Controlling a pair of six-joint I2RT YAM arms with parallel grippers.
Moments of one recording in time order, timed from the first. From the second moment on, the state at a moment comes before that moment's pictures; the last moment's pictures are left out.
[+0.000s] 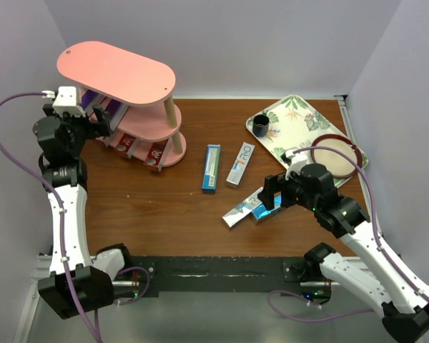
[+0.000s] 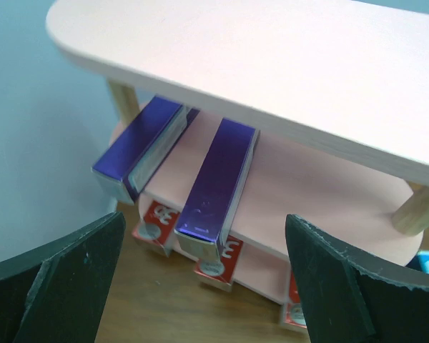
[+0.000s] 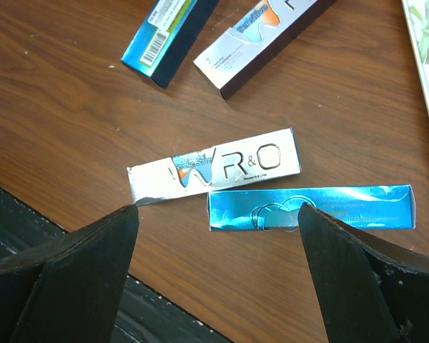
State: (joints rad) left arm 0.31 1.03 1.06 -0.10 0.29 0.05; right arm 0.56 0.73 0.80 -0.66 -0.04 0.24
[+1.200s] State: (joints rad) left arm 0.31 1.20 0.95 -0.05 0.27 -0.50; right arm 0.56 0.68 0.78 -0.66 -0.04 0.24
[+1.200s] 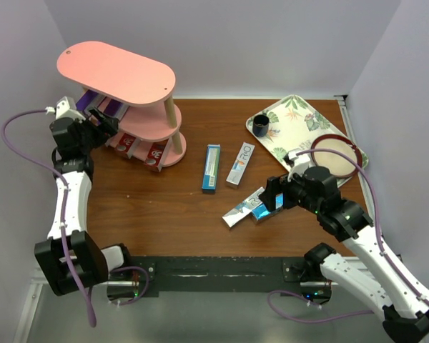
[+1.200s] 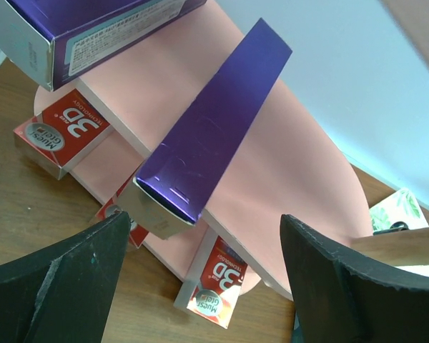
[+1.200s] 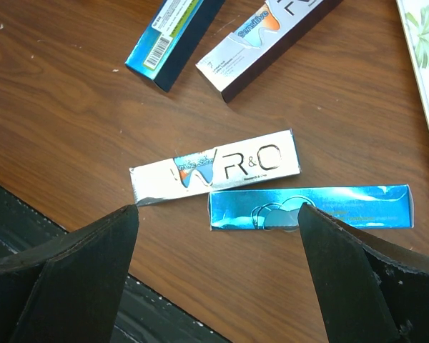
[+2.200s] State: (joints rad) left arm 0.30 1.12 0.99 -0.07 0.22 -0.42; right arm 0.56 0.70 0.78 -0.66 -0.03 0.25
